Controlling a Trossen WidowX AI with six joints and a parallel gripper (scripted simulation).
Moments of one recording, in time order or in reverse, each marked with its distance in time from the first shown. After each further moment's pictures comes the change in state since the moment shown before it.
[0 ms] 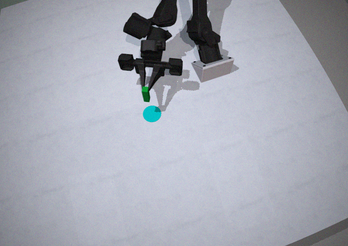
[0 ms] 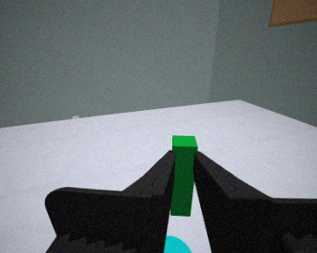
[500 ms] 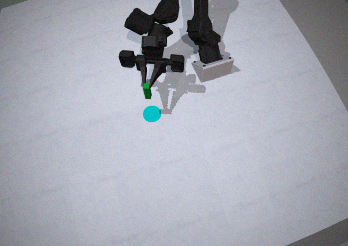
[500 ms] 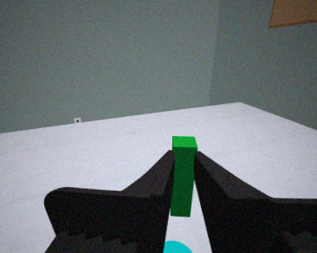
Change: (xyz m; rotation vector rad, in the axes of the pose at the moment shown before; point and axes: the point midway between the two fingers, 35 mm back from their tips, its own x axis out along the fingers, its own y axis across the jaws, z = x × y) arm -0.004 0.004 0.015 0.008 -0.002 0.002
